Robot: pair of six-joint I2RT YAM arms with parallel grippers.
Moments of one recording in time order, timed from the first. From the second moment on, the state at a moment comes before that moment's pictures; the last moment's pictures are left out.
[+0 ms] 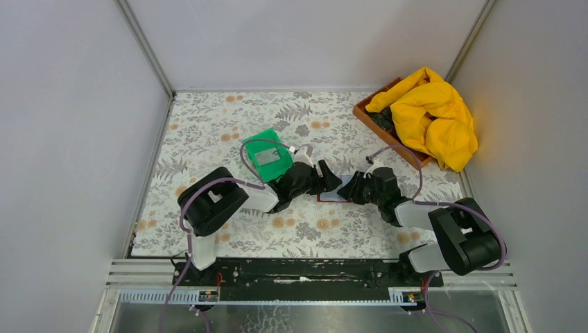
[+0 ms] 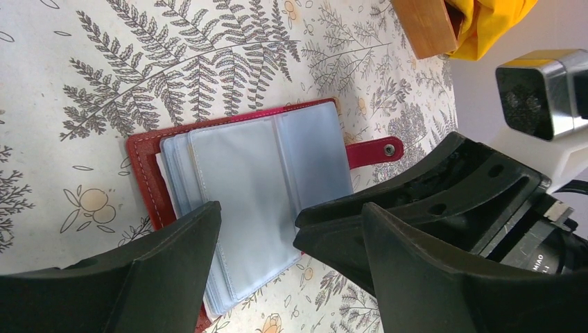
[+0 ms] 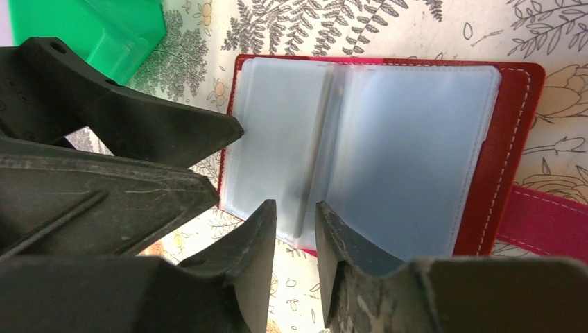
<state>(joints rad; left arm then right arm) -0.84 1.89 0.82 0.64 -0.02 -0.94 0.37 1.39 0.31 0.49 -0.29 0.64</state>
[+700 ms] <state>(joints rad) -0.83 1.91 0.81 0.70 -0.01 -0.95 0.34 1.53 0.26 0.72 -0.44 0.72</state>
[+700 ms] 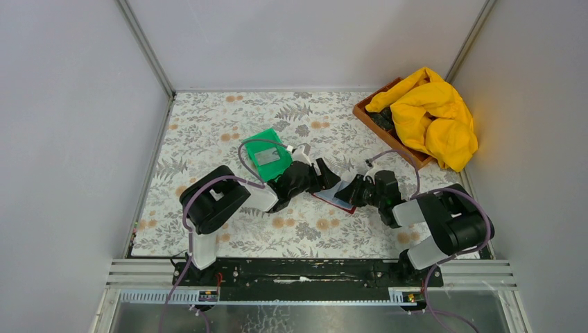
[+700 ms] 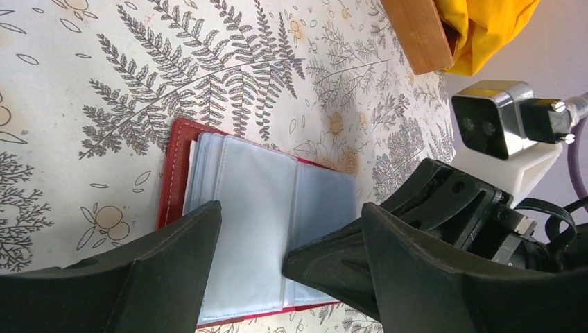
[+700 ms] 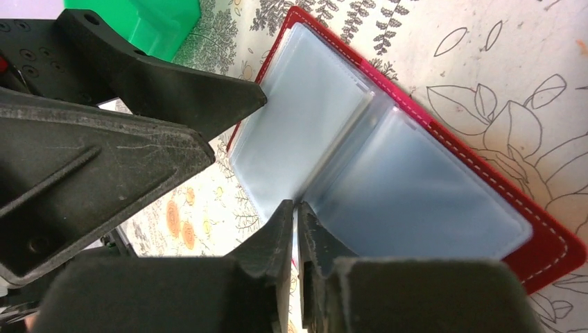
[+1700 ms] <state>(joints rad) -0.83 1.87 0.82 0.60 -0.01 -0.85 0.29 1.44 0.26 0.57 -0.33 0.69</state>
